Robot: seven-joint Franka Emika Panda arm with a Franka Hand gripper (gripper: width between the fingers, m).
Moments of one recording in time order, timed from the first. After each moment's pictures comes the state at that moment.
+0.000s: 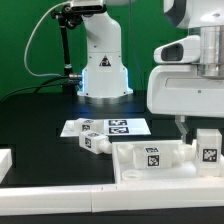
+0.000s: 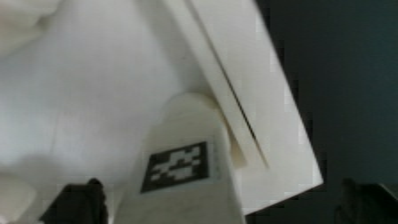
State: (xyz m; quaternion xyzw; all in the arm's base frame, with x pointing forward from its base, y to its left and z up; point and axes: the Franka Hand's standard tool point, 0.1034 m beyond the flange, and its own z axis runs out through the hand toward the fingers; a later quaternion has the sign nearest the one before) arm 0.640 0.120 0.070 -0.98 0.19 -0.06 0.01
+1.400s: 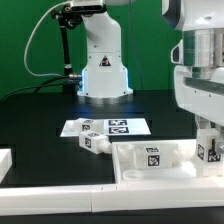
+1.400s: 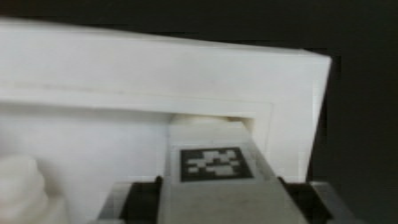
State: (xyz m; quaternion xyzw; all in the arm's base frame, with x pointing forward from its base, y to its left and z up) arm 0.640 0.118 0.068 -0.71 0.70 -0.03 0.05
